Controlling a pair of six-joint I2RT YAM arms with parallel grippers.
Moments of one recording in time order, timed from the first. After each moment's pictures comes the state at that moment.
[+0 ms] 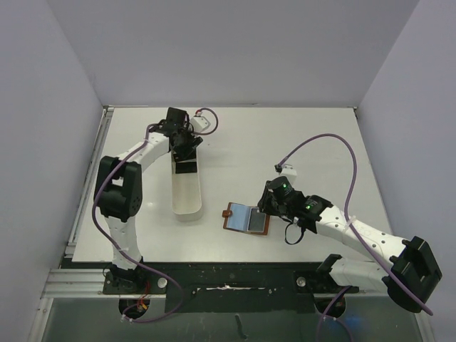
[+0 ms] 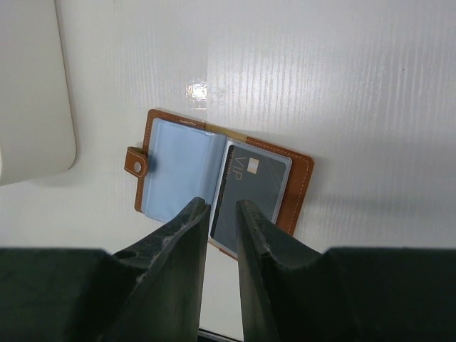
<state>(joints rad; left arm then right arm) -0.31 1.99 1.53 -0.42 -0.01 0.55 0.77 1.11 0.70 -0.41 0.23 0.77</state>
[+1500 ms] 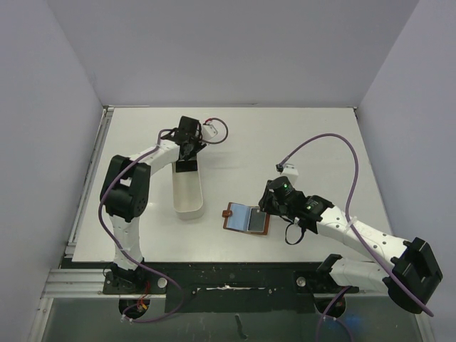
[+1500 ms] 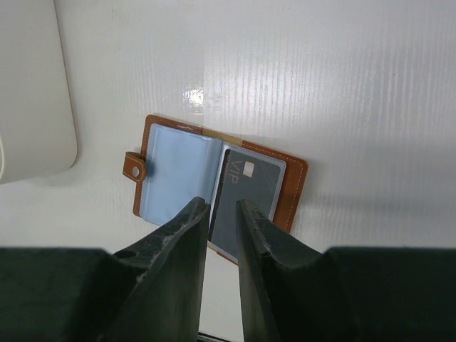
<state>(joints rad) -0.39 2.02 1.45 -0.28 -0.24 0.62 0.76 1.10 0.70 -0.41 0.25 0.77</state>
